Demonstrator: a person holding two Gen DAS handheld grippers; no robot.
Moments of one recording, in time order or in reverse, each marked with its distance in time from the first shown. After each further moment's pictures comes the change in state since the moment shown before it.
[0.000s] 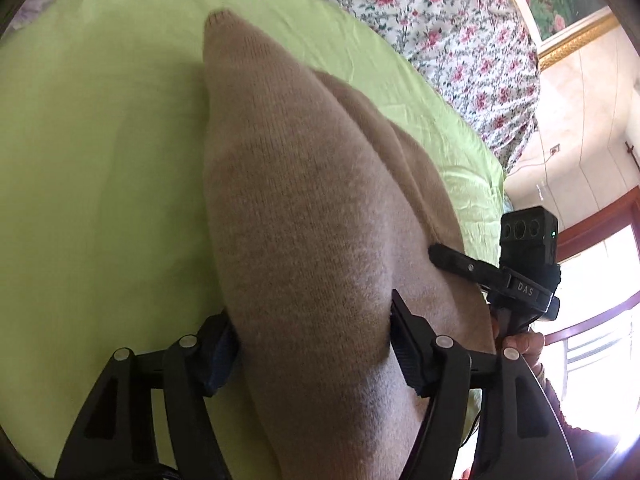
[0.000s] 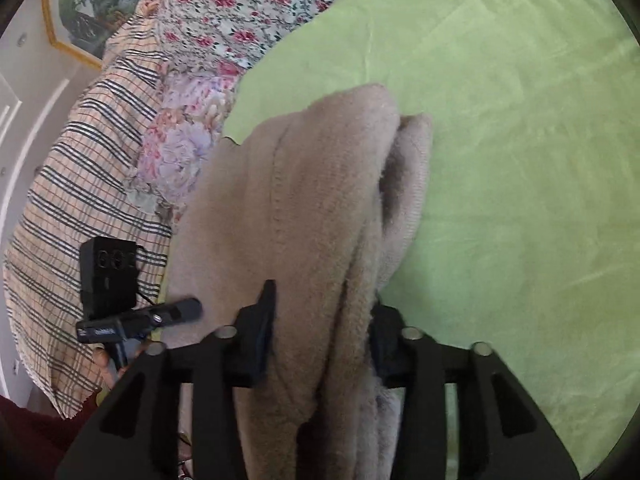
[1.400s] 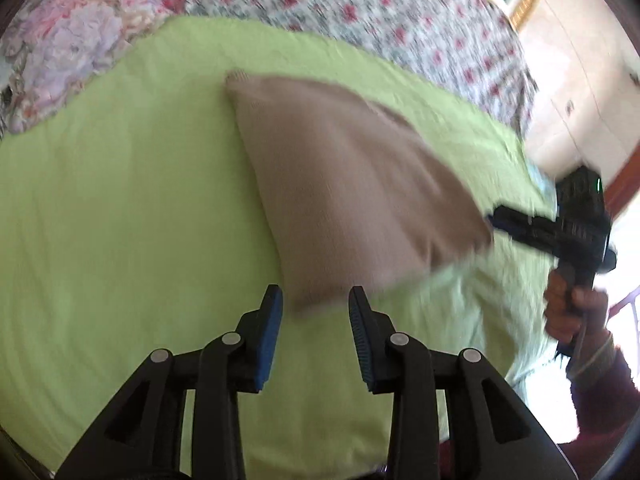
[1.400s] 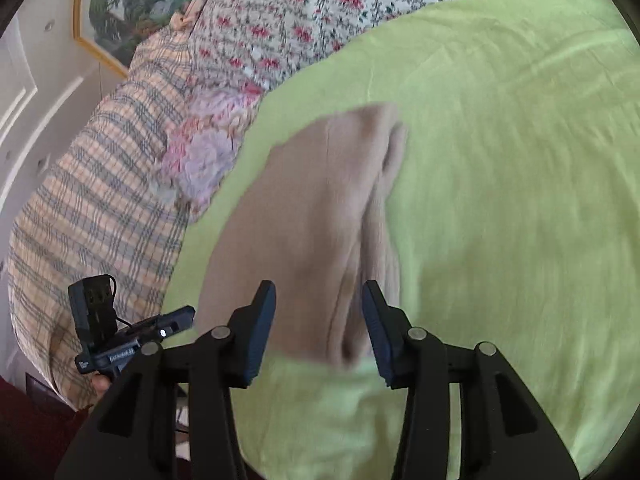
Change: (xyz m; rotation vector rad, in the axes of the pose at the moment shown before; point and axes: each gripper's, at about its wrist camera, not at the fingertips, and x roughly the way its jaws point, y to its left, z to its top) left arm -0.073 -0.045 -0.174 0.181 -0.130 0.261; right arm -0.080 0.034 -0.097 -0.069 -0.115 -0.024
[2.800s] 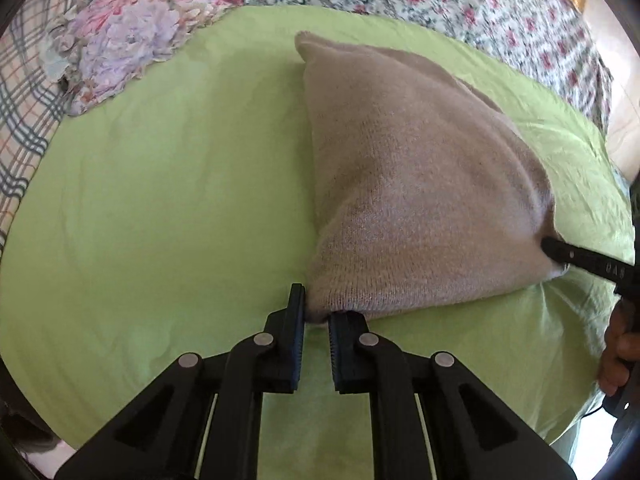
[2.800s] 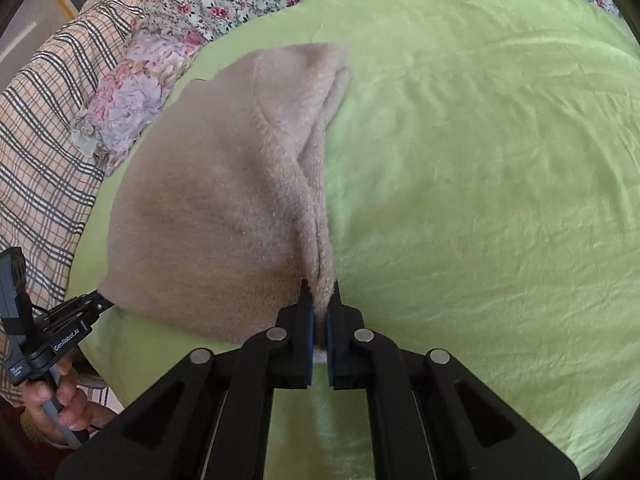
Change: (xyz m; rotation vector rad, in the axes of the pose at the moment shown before) left arm 0.044 -0.014 0.003 -0.081 -0.011 0.338; right arm 0.047 -0.012 -0.031 -0.035 0.071 -0.308
